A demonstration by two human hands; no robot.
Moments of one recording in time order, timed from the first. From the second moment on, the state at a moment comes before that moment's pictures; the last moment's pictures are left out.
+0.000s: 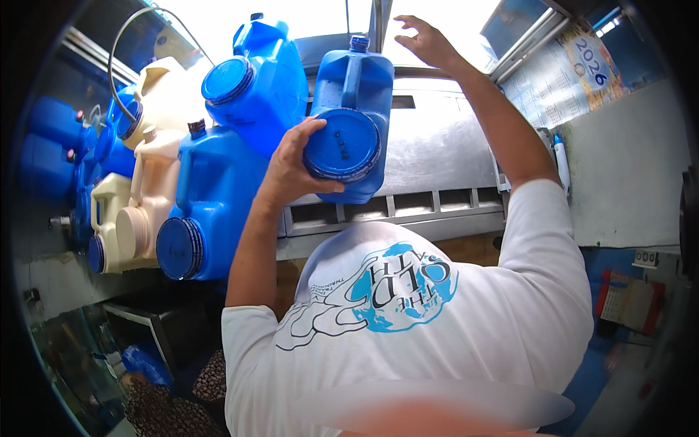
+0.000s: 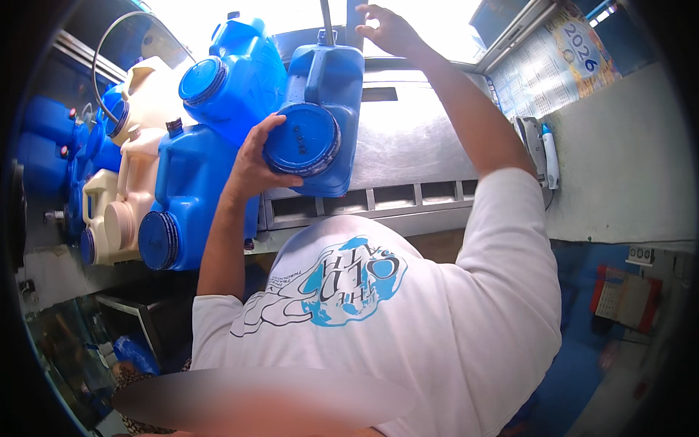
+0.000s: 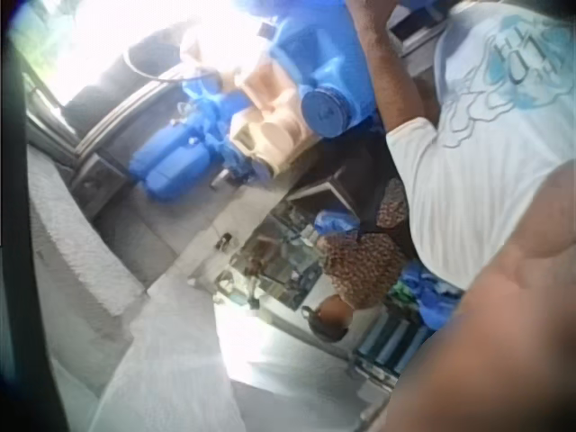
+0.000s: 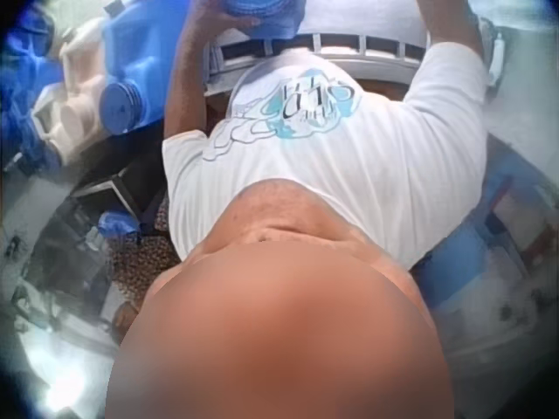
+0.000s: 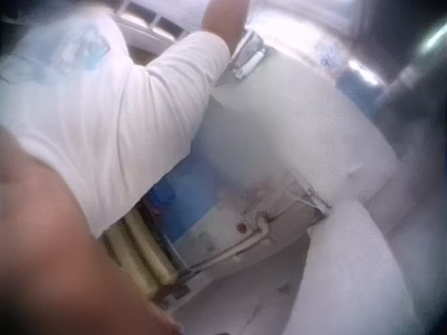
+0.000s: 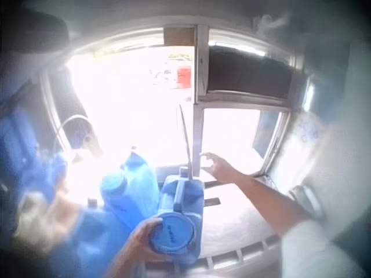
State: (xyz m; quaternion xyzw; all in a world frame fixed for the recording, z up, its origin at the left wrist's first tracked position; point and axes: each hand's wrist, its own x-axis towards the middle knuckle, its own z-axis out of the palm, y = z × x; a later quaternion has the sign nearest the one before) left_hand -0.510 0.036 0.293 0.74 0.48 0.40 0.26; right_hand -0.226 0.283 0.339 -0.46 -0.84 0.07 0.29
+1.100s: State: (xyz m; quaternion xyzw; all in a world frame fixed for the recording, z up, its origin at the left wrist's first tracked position) left_hand -0.516 -0.026 0.241 0.62 0.51 0.51 0.29; right_hand -0.253 0.300 0.363 -0.45 -0.84 0.22 -0.23
